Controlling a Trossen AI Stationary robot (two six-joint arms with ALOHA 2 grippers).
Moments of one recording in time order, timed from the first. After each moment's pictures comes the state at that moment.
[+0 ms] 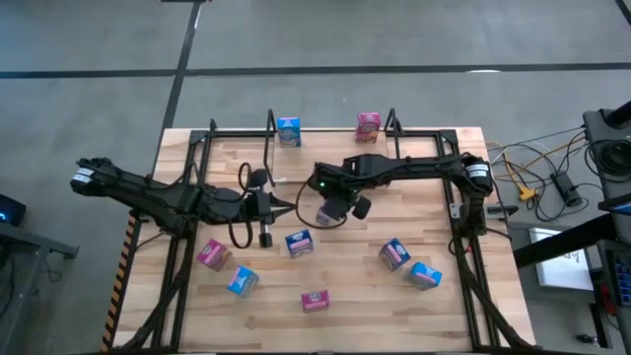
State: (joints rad) left arm -0.24 1.13 0.92 -0.10 -0.43 0.11; right arm -0.10 1.89 1.66 -0.95 0.01 -1.17
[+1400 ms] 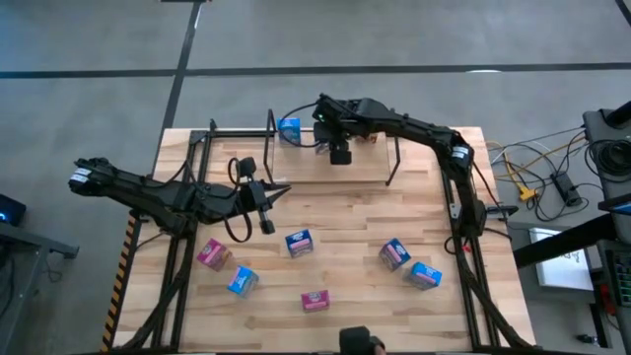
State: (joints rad) left arm -0.24 1.10 0.92 -0.09 -0.67 0.22; right arm -0.44 2.06 2.04 -1.08 0.22 -0.57
